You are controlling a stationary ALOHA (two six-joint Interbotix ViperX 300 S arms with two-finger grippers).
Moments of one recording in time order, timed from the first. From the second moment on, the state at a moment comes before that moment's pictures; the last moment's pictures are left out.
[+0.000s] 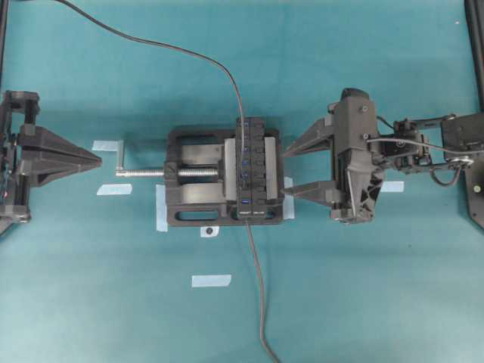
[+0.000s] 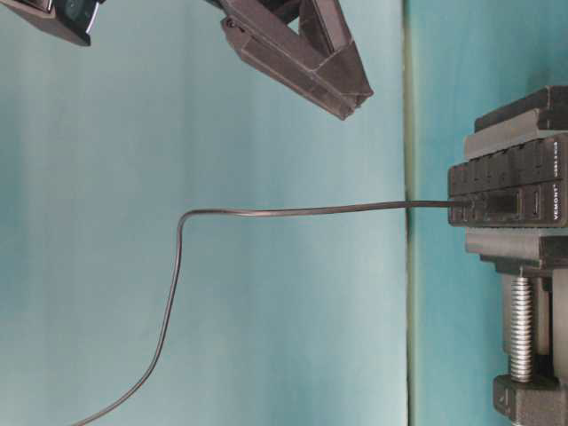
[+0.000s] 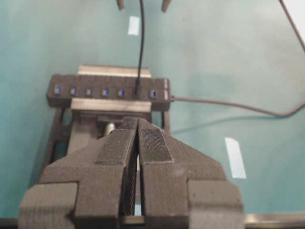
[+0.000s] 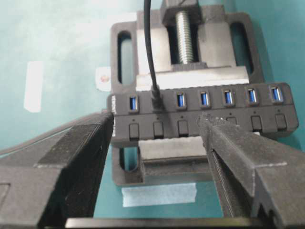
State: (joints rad) left arm 0.01 -0.94 1.18 0.01 0.01 -0.06; right arm 0.00 -0.28 0.84 0.01 0.05 0.08
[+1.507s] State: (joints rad) left arm 0.01 -0.94 1.18 0.01 0.02 -0.06; right arm 0.00 -0.28 0.85 0.02 0.05 0.08
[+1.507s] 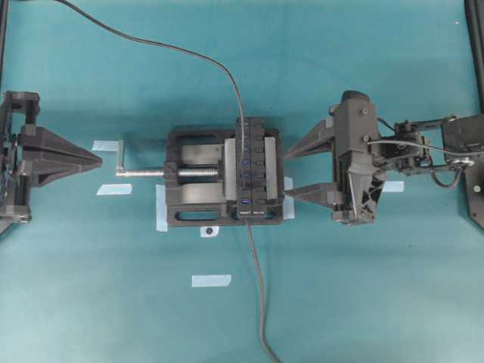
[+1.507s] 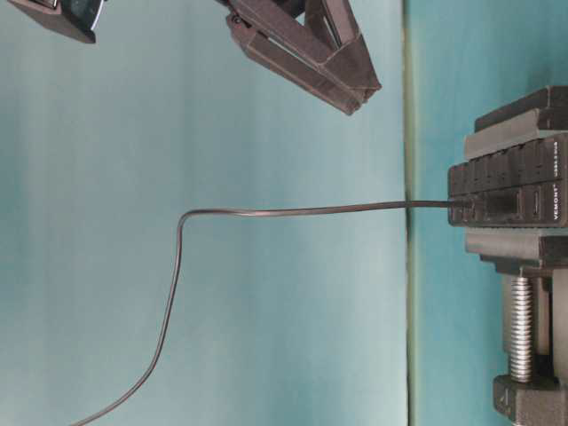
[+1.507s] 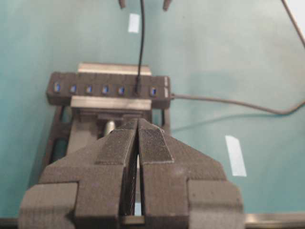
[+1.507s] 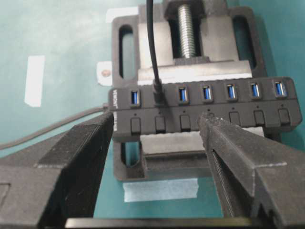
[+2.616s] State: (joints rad) left arm 0.01 -0.94 1.19 0.01 0.02 -0.06; right arm 0.01 -0.28 0.88 0.02 0.05 0.08
